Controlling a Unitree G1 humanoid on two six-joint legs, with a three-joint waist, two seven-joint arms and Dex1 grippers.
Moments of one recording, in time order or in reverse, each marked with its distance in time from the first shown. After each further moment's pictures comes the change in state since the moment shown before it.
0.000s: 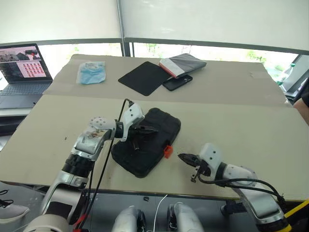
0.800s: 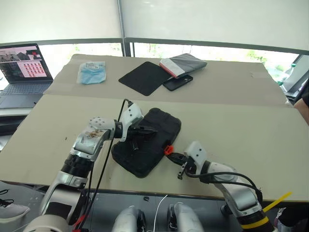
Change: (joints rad) left arm 0.001 0.005 0.007 -0.005 0.000 0.020 -0.010; right arm -0.081 0.155 0.034 0.130 0.009 -0.067 0.004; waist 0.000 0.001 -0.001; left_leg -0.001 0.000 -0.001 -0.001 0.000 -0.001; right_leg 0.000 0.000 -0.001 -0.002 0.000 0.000
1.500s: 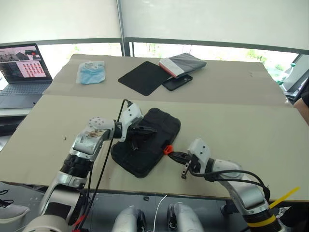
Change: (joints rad) left arm 0.014 0.006 0.000 -0.017 0.000 0.020 -0.003; right arm -0.020 -0.079 -0.020 -0.097 0.034 0.089 0.059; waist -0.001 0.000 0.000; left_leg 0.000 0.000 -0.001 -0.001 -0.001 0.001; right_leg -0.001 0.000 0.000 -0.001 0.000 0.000
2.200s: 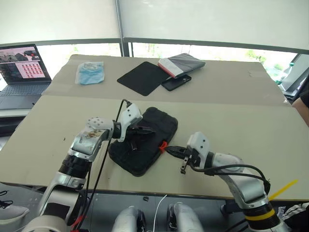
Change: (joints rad) left arm 0.011 0.016 0.000 -0.014 0.001 0.006 0.000; right arm -0.073 0.028 -0.021 -0.003 0.038 0.019 0.034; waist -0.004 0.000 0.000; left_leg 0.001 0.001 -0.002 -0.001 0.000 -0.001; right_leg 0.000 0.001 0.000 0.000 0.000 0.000
